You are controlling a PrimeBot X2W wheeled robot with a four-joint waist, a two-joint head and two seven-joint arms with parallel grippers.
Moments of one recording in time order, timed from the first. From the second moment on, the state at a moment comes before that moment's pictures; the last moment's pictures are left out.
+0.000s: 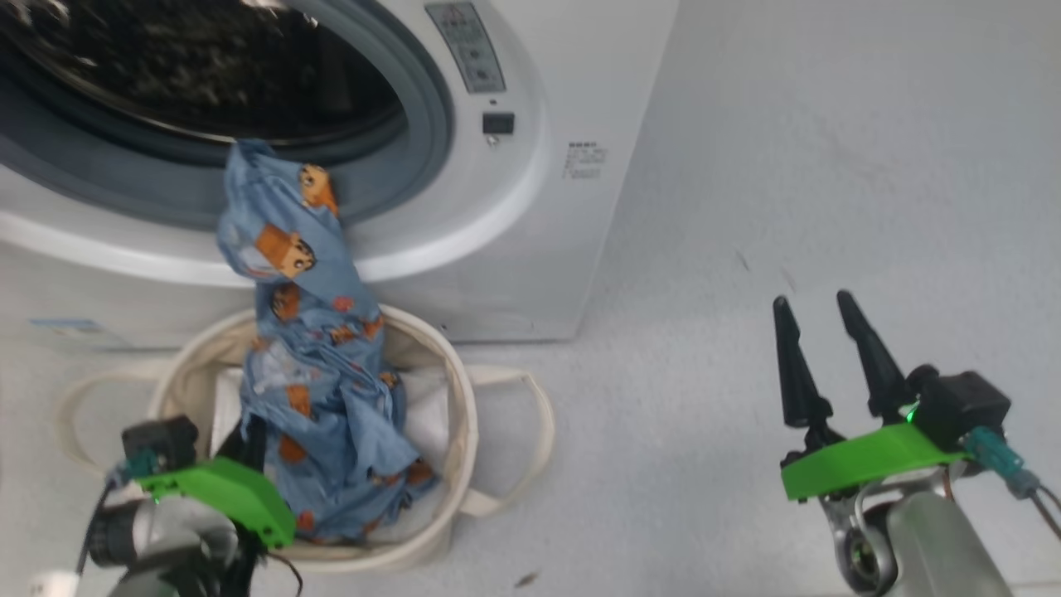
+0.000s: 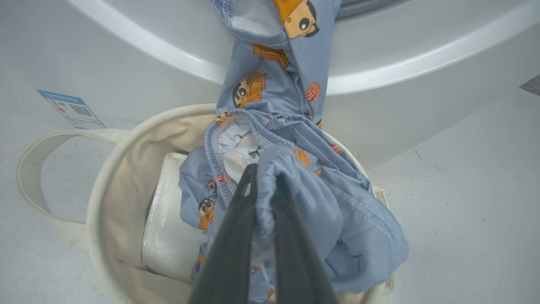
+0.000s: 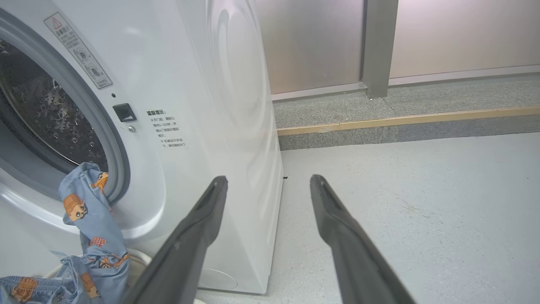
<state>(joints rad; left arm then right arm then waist) -0.54 0.22 -0.34 1.01 -0.61 -0.12 -0.24 -0.22 -0.06 0.07 0.21 0.23 0.13 -0.25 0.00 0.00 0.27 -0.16</state>
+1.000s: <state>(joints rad) -0.76 0.22 -0.35 1.29 -0.73 -0.12 -0.16 -0.30 -0.06 0.02 0.11 0.20 0.13 -0.25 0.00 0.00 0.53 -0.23</state>
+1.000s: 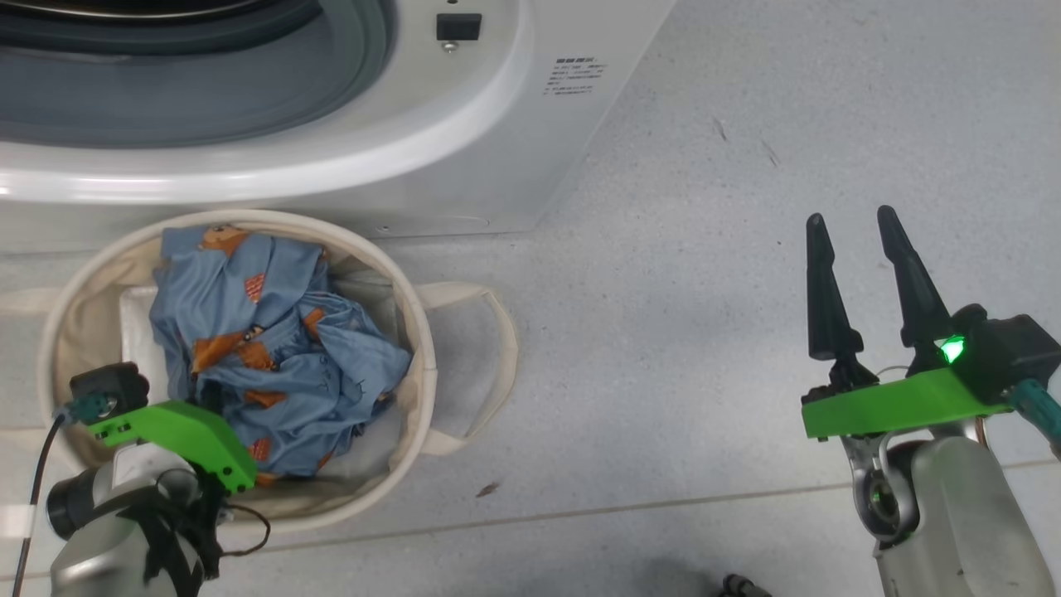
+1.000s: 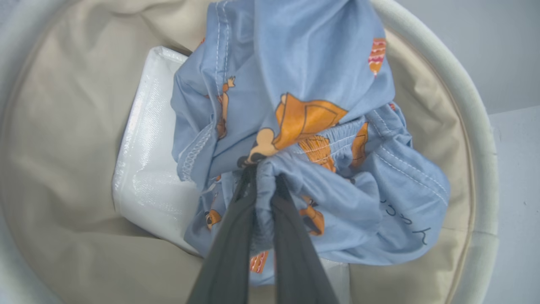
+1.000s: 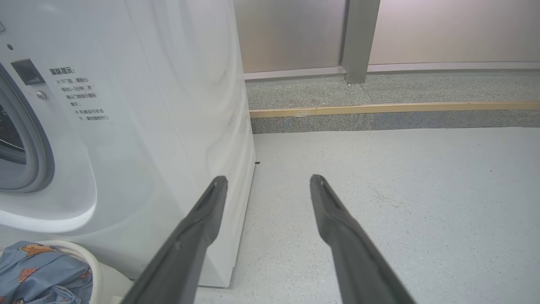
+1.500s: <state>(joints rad) -0.70 0.22 -0.40 1.29 -0.70 -0.12 -0.24 -0.30 -0.06 0.05 0.18 0.20 0.13 -0.25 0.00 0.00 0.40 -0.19</state>
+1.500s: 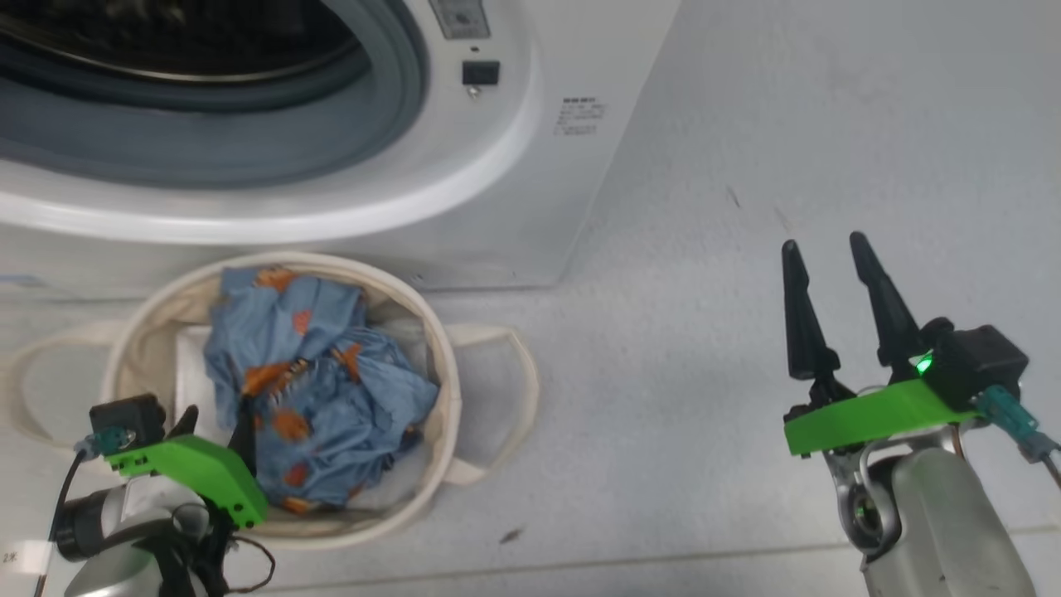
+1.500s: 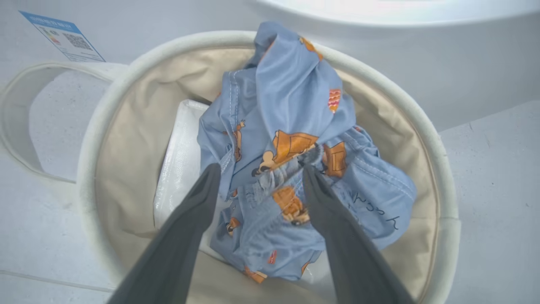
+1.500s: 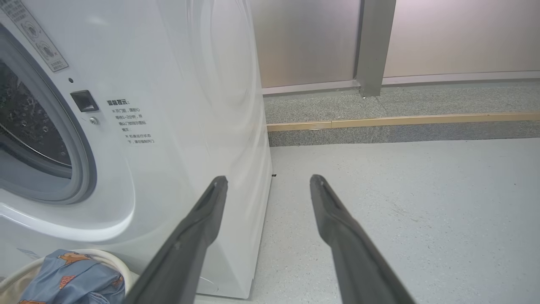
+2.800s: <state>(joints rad) -0.13 0.25 0.01 0.39 -0.43 -0.10 -0.23 -0.13 -0.06 0.11 0.29 0.25 0.13 -0.25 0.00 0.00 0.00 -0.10</state>
